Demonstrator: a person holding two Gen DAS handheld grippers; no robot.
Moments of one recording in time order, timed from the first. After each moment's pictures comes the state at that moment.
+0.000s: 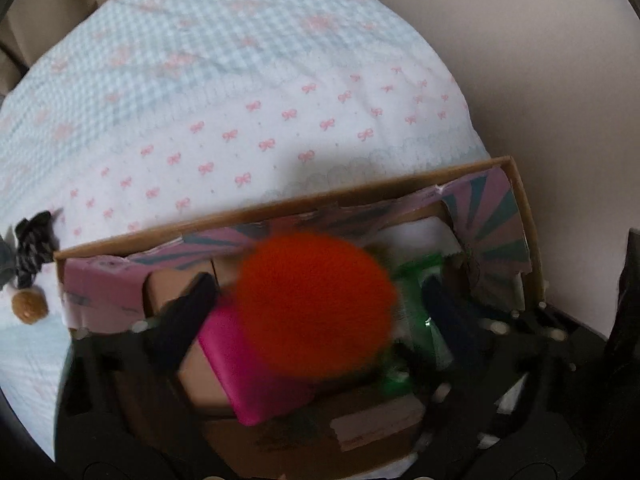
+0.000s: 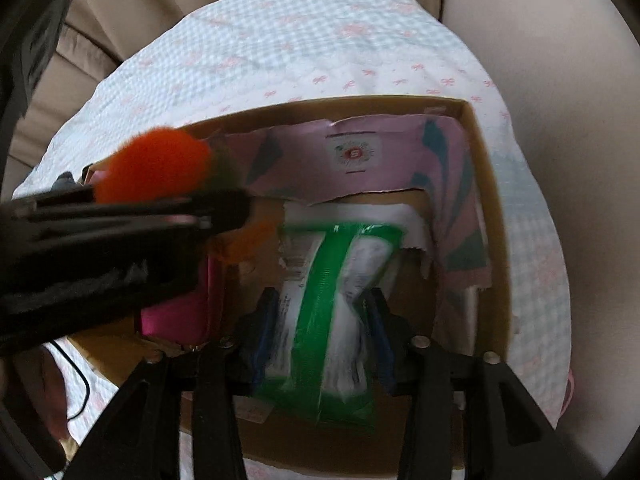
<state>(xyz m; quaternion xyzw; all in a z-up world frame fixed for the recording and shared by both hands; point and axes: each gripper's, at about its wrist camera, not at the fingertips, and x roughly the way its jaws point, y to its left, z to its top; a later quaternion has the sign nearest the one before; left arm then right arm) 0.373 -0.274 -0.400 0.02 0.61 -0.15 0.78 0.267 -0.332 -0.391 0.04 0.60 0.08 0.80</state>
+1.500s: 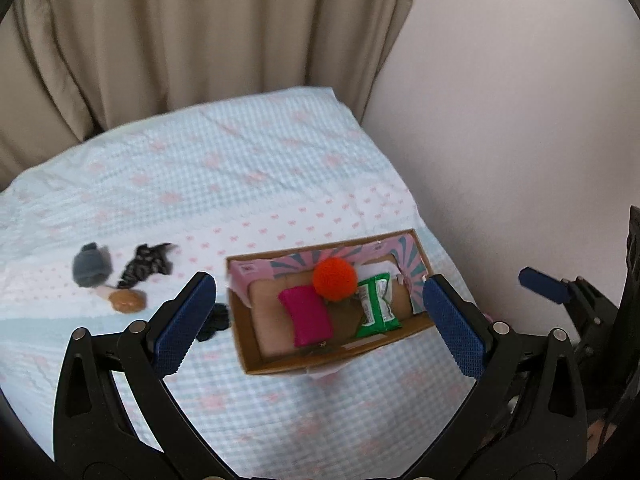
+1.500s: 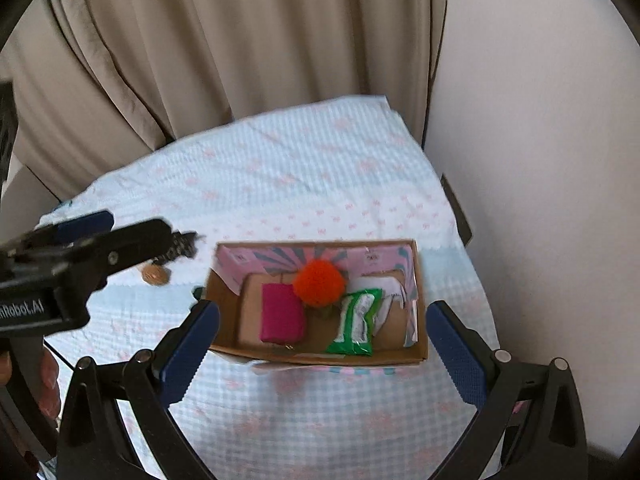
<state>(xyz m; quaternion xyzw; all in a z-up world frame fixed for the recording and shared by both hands) 0.245 -0.165 -0.163 -0.02 0.45 -0.15 0.88 0.170 -0.292 -0.178 0.03 0.46 0.05 0.89</state>
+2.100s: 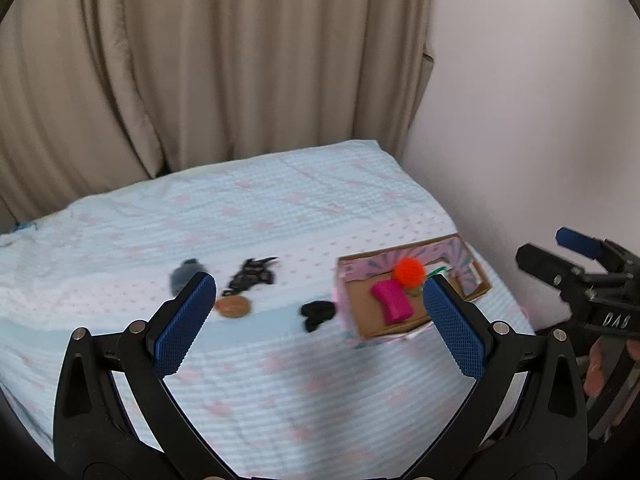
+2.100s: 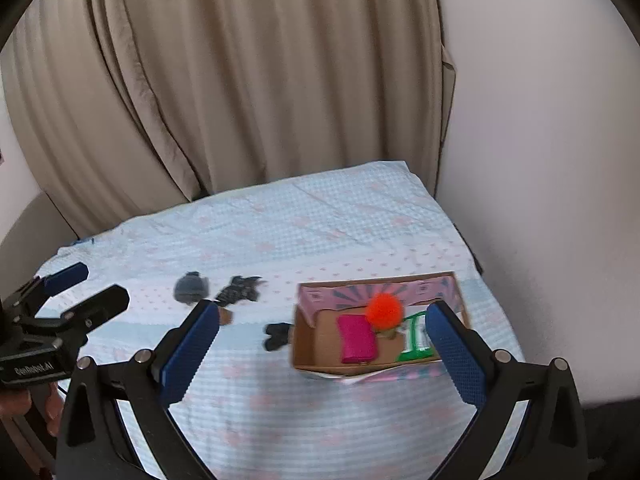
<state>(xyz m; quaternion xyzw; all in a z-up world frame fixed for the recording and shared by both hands) 0.127 0.018 -0.104 0.01 0.36 -0.12 0.93 0.083 -0.166 -0.106 0.04 0.36 0.04 0.93</state>
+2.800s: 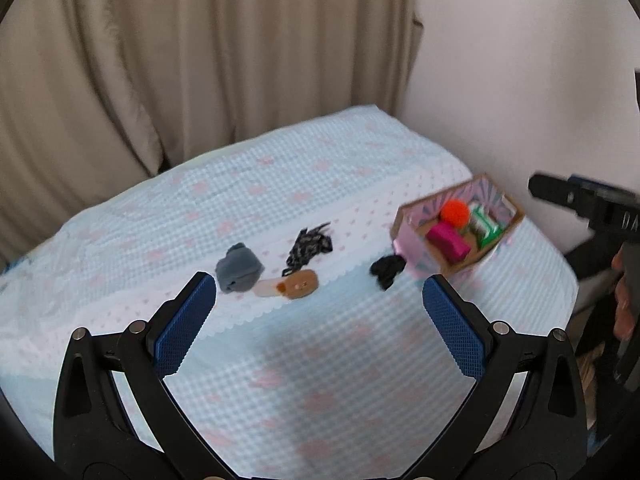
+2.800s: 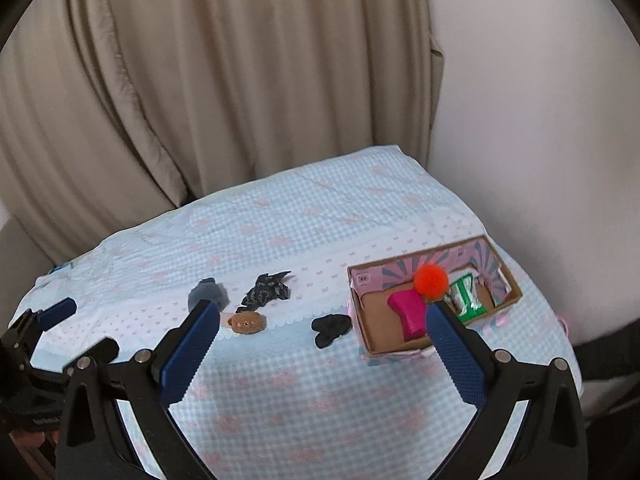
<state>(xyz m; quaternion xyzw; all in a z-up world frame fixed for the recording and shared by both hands) 0.162 0.172 -0.171 0.08 0.38 -0.20 0.90 0.093 -0.020 -0.145 0.07 0.37 -0.06 0.93</state>
